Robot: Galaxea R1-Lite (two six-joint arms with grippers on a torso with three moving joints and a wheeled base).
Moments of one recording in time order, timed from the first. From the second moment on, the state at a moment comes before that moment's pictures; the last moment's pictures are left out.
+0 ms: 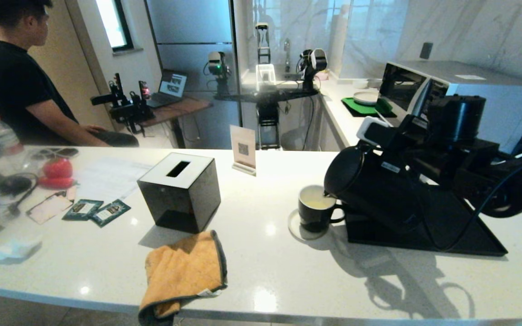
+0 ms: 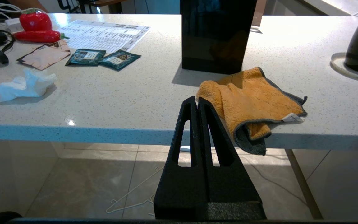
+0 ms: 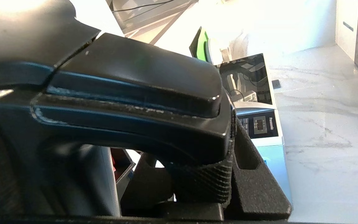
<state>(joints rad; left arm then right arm) 0.00 0.00 0.00 -0.01 -0.01 -0.01 0.31 1.84 -1.09 -0.67 -0.26 -1.11</state>
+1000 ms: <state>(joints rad) 0.00 0.00 0.00 -0.01 -0.01 -0.01 0.31 1.78 -1.02 -0.67 -0.26 -0.96</state>
